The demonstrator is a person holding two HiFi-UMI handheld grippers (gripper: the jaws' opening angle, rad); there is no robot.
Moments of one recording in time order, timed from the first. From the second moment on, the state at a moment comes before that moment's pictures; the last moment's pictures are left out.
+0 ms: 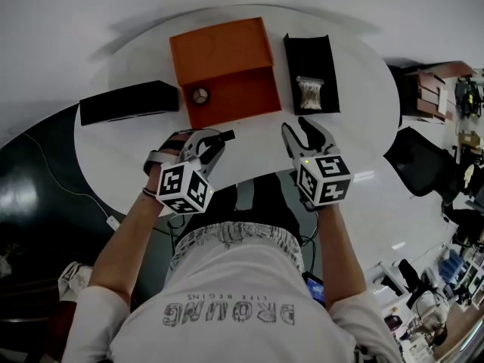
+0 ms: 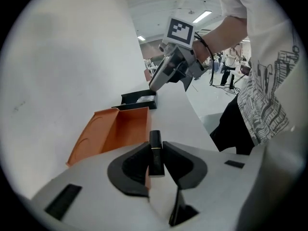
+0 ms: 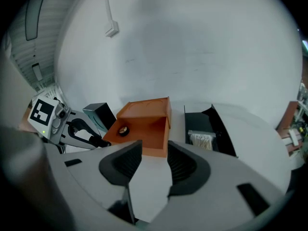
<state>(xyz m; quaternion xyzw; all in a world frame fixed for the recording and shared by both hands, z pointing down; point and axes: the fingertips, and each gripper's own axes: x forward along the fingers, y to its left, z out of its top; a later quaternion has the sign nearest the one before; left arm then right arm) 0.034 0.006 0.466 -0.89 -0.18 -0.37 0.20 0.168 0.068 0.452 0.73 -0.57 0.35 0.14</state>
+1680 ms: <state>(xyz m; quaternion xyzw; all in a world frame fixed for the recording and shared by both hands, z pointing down) 0.129 -0.087 0.536 -0.87 0.05 -0.49 0.05 0.270 0.032 0.481 0.66 -0.63 0.39 0.14</state>
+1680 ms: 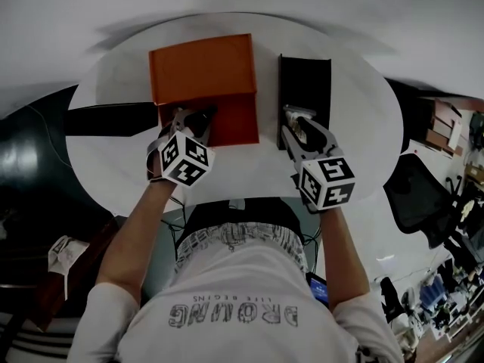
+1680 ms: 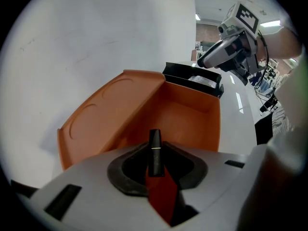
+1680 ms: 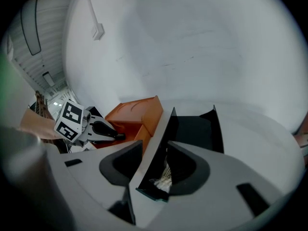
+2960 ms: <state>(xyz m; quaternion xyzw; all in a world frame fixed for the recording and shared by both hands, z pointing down) 0.126 -0.082 0.521 -0.87 0.06 -0.48 0.05 0.266 0.036 0.479 0.65 -0.64 0.38 0.14</state>
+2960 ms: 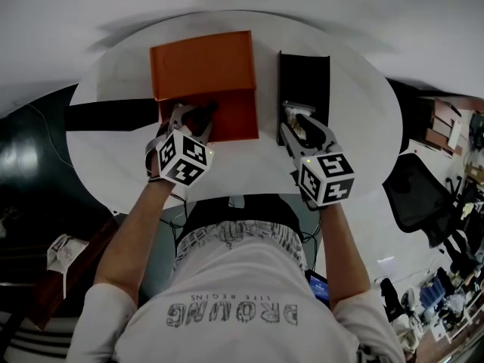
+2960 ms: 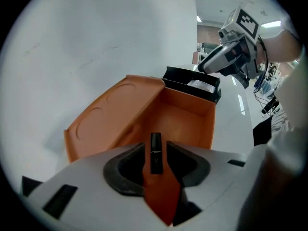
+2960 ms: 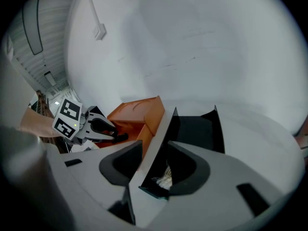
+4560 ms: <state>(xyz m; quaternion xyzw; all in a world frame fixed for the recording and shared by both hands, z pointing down) -0.098 -0.086 0.473 -0.90 0.24 -0.37 -0.05 0.037 -0.032 0.464 0.50 -0.77 0.32 0.22</state>
